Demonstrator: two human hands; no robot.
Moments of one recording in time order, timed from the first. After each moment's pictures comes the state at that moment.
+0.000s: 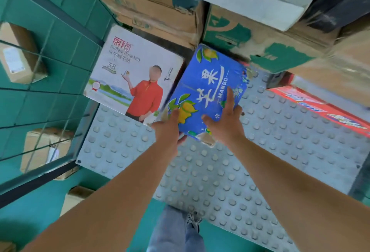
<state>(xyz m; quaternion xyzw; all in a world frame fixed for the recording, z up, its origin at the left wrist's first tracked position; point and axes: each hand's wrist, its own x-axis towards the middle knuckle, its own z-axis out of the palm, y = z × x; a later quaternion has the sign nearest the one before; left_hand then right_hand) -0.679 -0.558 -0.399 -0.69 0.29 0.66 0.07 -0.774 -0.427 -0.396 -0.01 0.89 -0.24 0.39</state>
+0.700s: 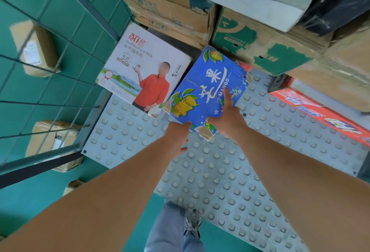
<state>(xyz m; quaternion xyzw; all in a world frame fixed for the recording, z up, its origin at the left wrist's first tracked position) -0.651 -0.549 -0.373 -0.64 0.39 0.62 0.24 -0.771 -0.432 -0.380 -0.05 0.88 -0.14 0.45</state>
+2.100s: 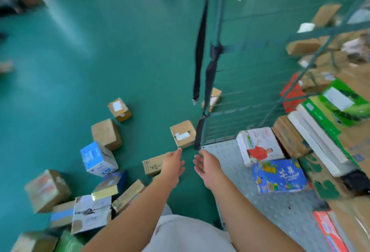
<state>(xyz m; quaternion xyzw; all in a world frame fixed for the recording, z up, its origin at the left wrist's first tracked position) -0.159 -0.482 0.115 -0.70 0.16 0.63 -0.31 -0.285 -0.469 0.130 -0.01 0.65 -0.38 0.66</state>
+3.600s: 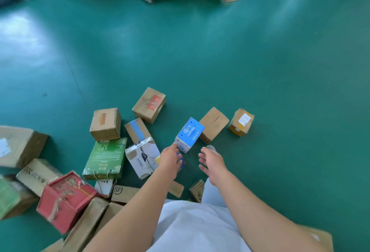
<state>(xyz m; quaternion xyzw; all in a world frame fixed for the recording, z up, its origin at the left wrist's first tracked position) 0.360 -0.529 0.049 -0.55 -0.38 0.39 -0.63 0.291 -0.649 0.087 -0.50 0.58 0.09 0.64</state>
